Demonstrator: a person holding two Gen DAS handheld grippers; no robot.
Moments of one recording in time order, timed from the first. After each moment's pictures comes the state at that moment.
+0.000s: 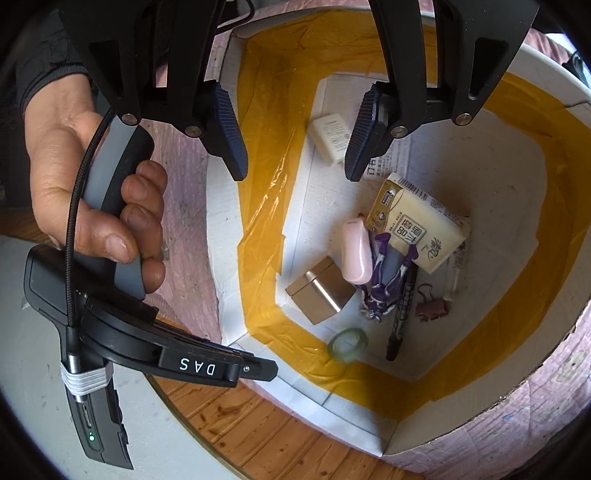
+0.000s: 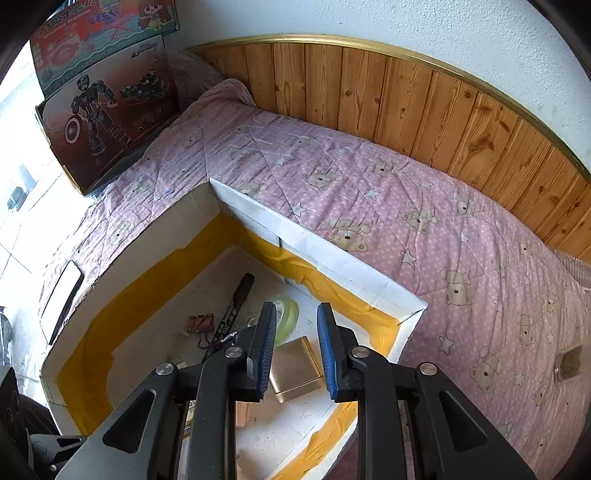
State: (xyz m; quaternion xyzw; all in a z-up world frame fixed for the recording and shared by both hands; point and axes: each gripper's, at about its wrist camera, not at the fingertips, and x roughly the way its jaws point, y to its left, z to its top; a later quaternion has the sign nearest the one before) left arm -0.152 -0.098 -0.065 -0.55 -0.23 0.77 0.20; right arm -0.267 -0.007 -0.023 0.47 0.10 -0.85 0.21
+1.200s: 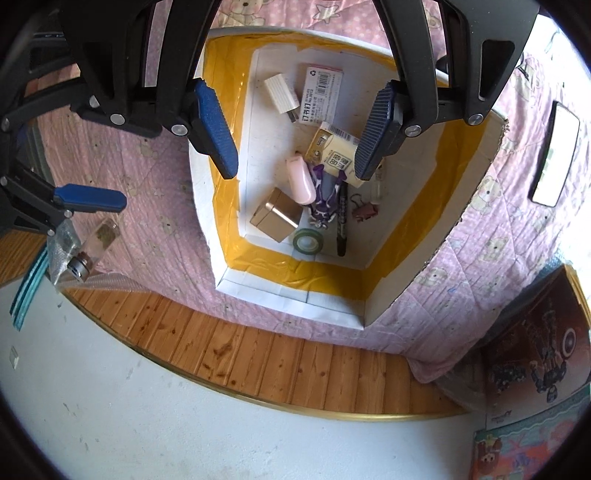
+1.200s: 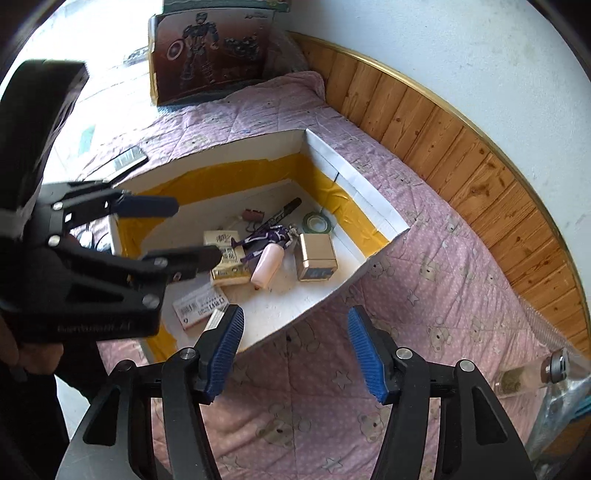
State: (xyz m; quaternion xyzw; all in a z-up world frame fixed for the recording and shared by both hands) left arm -0.112 -0.088 -0.005 -0.41 -0.07 0.91 0.09; right arm -0.091 0.030 0.018 0.41 0.30 -0.81 0.28
